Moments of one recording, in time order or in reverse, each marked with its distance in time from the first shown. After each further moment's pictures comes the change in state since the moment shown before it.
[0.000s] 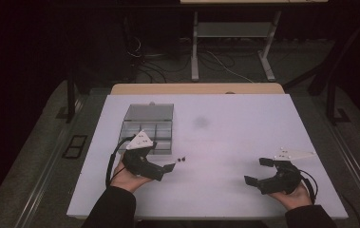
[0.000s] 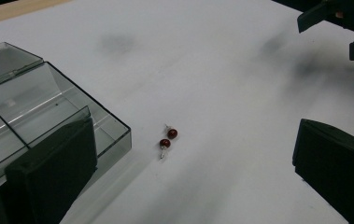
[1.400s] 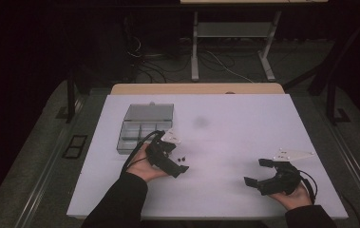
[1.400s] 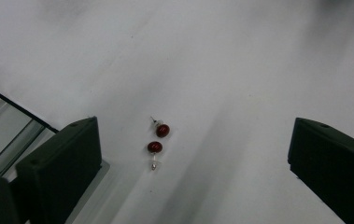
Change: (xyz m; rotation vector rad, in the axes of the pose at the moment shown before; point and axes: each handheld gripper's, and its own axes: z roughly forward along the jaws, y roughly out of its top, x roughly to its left) left arm -0.002 0.020 0.061 0.286 -0.060 0.156; right arm 0.001 -0.001 0.001 0.013 0.000 -0.009
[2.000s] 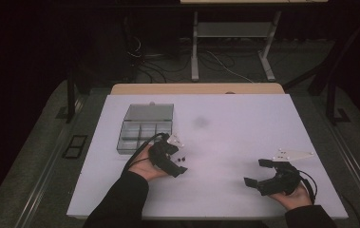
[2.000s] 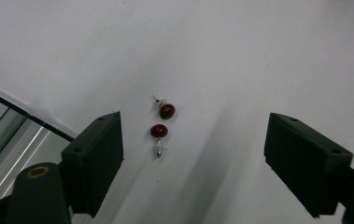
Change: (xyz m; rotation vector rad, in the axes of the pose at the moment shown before) left arm 0.005 -0.004 0.018 0.106 -0.008 0.055; right arm 0.000 -0.001 0.001 0.006 0.005 -0.003
